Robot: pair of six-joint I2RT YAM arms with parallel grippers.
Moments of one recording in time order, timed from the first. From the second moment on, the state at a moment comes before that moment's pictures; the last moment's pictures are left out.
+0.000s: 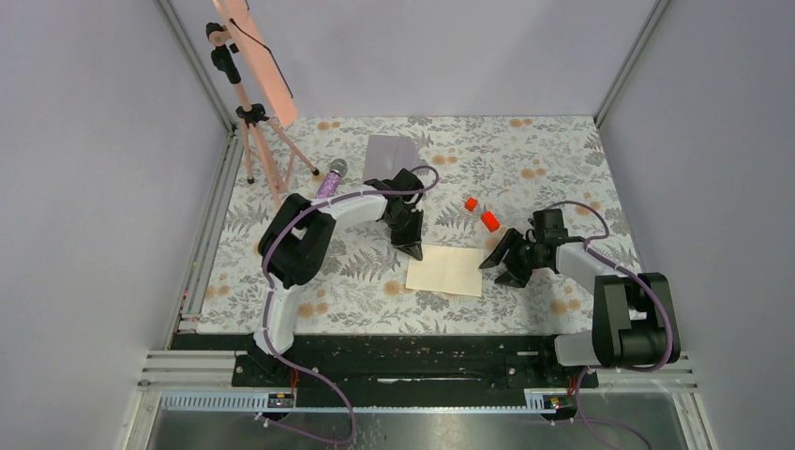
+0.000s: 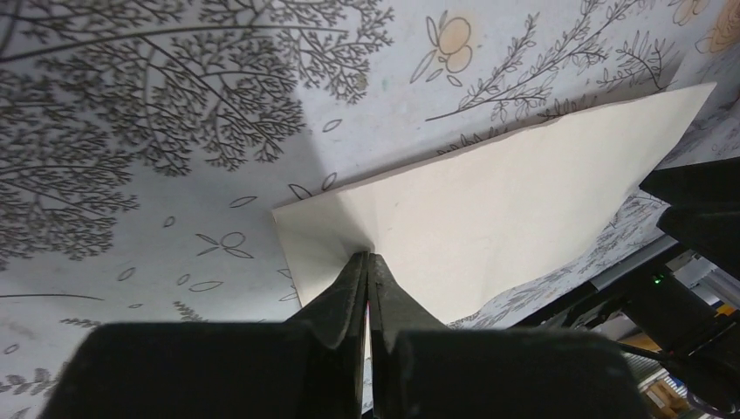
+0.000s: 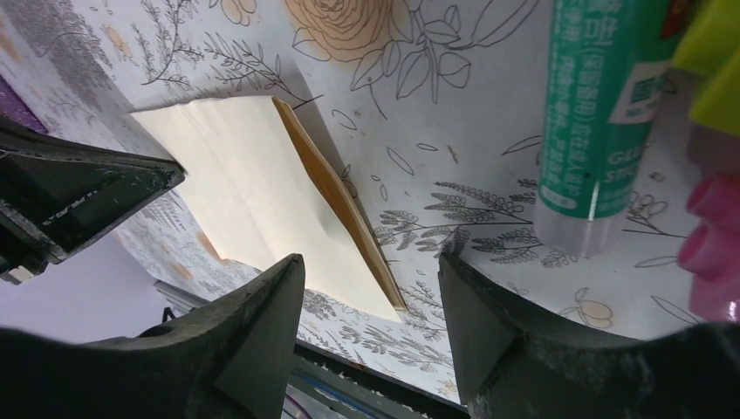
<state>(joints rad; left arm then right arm) -0.67 2.11 1.50 -0.64 0.38 -0.58 0.06 1.38 0.58 -0.37 -0.44 0.70</state>
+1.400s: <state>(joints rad) -0.66 2.12 1.51 -0.65 0.41 -0.45 0.07 1.47 0.51 -0.04 -0.67 0.81</state>
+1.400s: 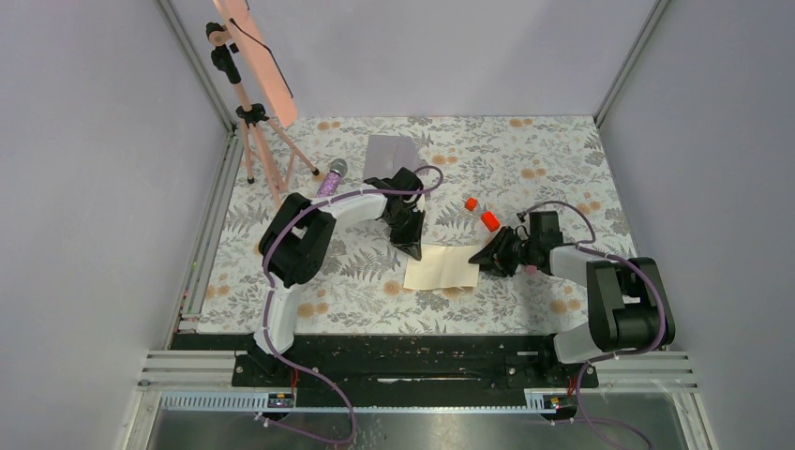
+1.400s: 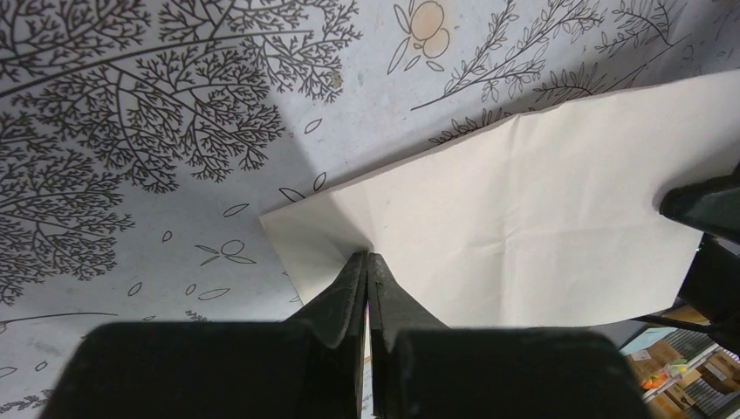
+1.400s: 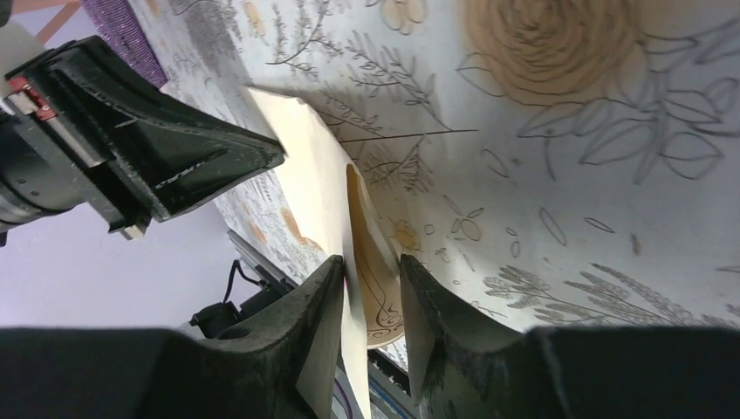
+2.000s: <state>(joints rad) -0.65 2.12 1.51 -0.65 0.42 -0.45 0.10 1.41 0.47 0.19 -0.79 0.89</state>
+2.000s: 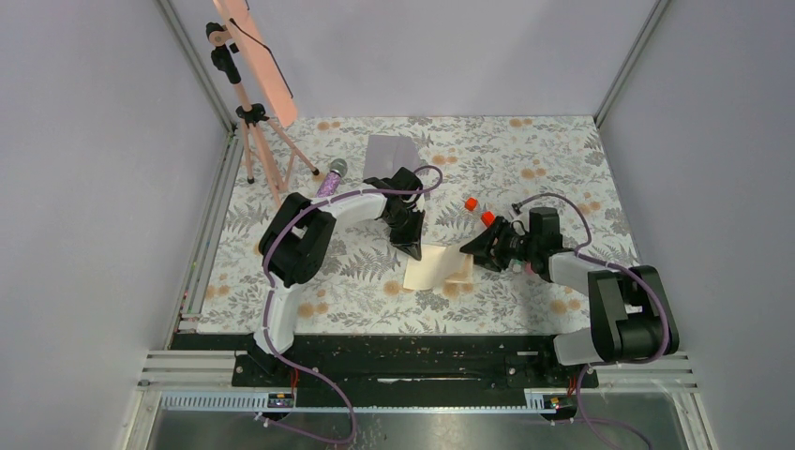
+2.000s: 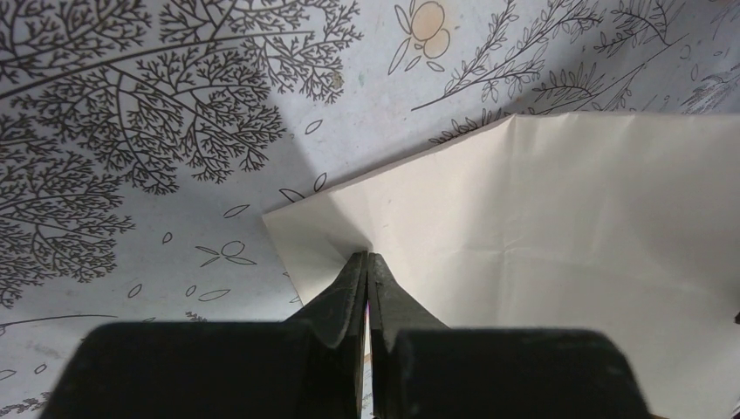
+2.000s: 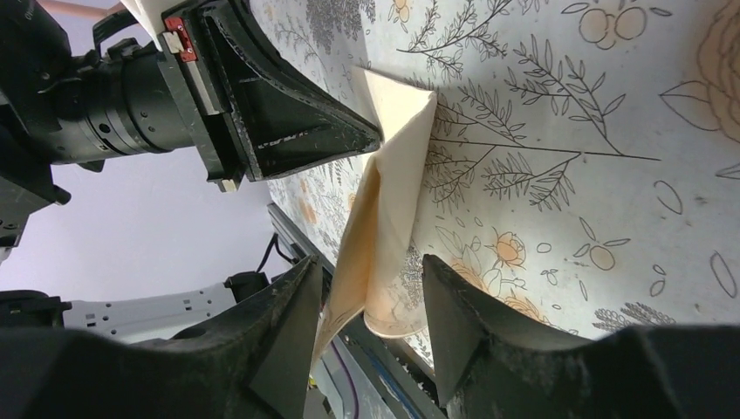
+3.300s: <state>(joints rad) -0.67 2.13 1.50 -0.65 0.47 -0.48 0.38 1.53 0.74 -0.18 -0.51 0.79</state>
